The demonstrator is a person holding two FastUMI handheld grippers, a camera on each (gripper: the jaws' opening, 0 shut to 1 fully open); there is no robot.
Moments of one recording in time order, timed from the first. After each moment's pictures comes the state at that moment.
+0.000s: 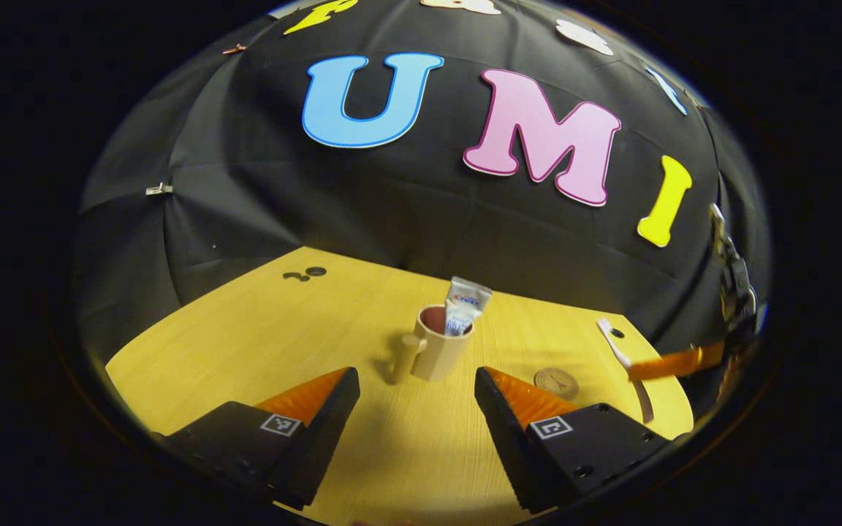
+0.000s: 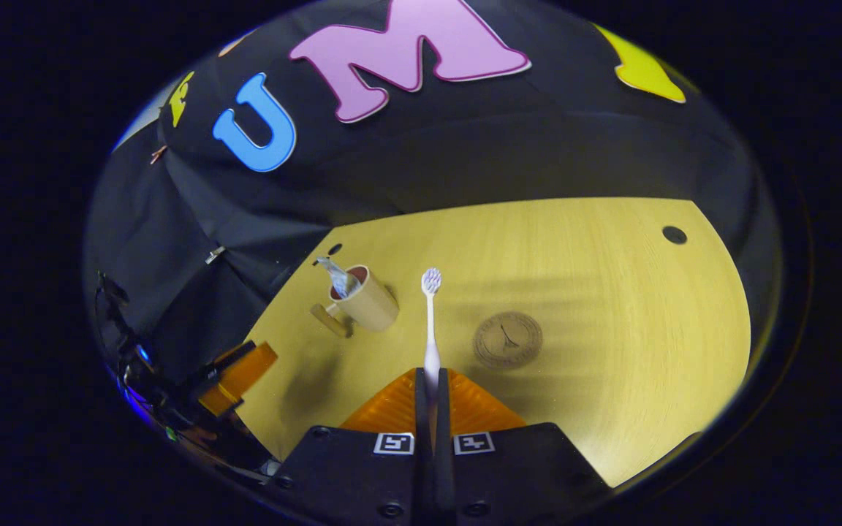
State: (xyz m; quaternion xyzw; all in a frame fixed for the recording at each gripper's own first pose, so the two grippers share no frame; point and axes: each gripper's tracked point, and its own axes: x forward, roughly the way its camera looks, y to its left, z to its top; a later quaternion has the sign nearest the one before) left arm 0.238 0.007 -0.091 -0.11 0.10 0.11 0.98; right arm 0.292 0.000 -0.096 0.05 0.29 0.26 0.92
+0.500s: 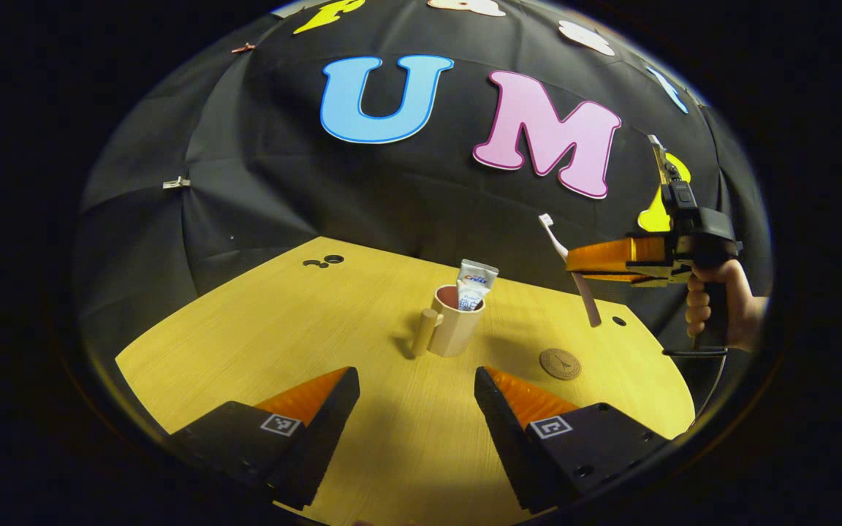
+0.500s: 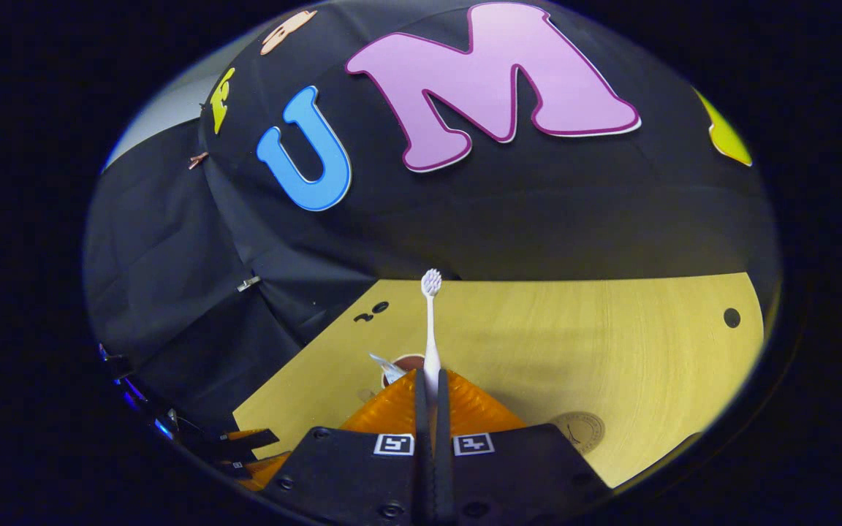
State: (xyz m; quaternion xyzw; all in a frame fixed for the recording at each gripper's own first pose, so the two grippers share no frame) left arm 0.205 0.020 -0.099 -0.12 0.11 0.13 0.98; right arm 0.365 0.102 -0.031 0.06 0.18 0.33 0.93
